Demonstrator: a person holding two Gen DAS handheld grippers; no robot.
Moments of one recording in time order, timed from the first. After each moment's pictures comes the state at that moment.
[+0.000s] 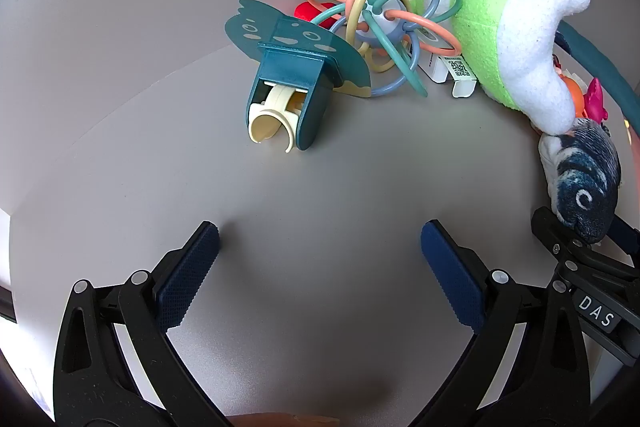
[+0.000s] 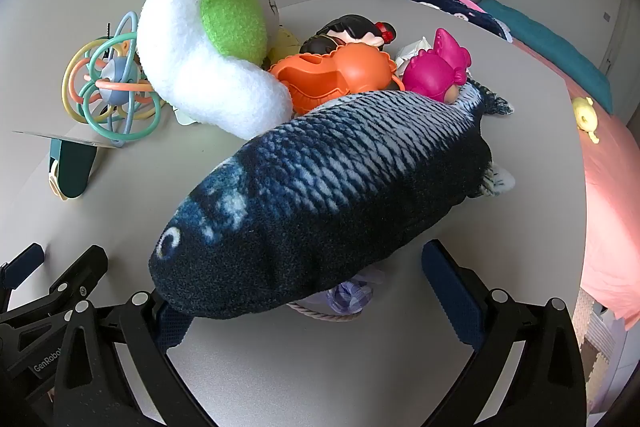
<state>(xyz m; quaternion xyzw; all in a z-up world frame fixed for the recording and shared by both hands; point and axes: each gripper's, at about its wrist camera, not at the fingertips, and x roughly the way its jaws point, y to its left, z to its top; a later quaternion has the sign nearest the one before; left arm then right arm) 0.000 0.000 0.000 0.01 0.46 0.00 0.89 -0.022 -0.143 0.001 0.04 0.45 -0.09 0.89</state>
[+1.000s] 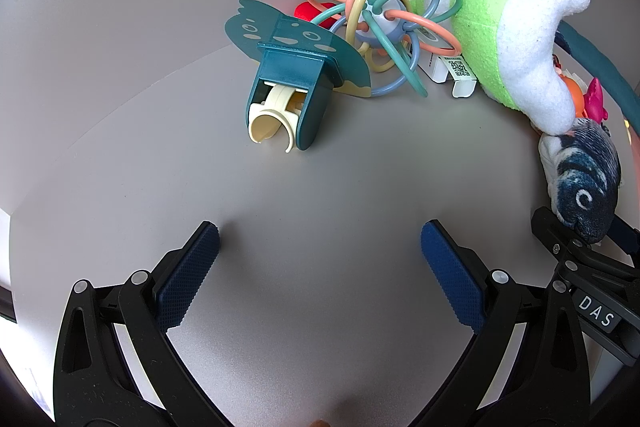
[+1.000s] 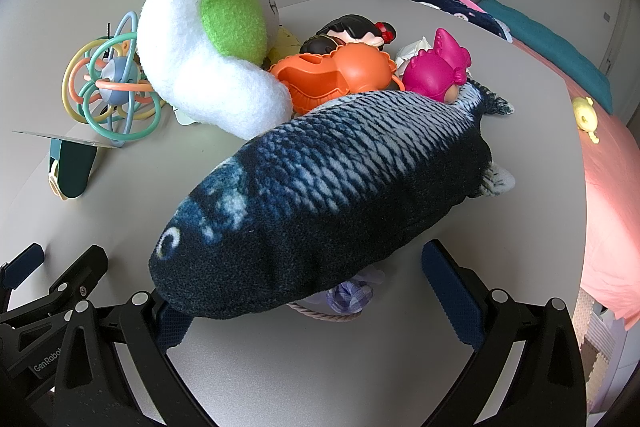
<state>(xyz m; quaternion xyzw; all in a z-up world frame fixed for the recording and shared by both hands) 0.000 0.000 0.000 0.01 0.46 0.00 0.89 -0.021 -0.145 0.000 0.04 0.45 -0.09 0.89</state>
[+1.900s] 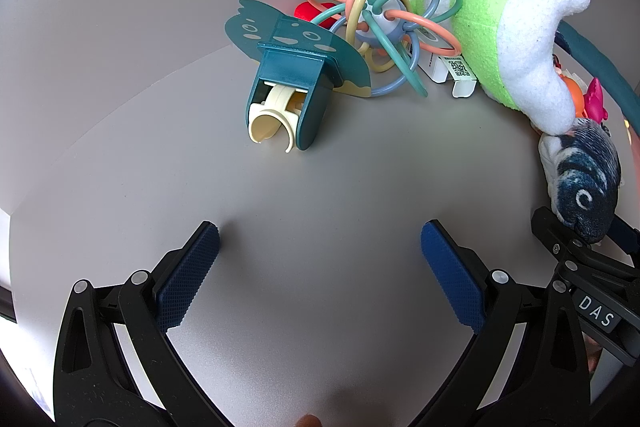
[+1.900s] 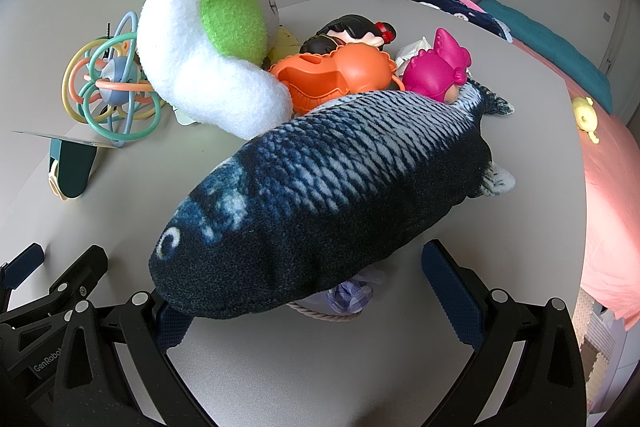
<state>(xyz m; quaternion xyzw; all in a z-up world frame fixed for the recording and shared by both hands) 0.000 0.000 0.000 0.01 0.46 0.00 0.89 -0.022 -0.143 0.001 0.04 0.45 -0.09 0.89</state>
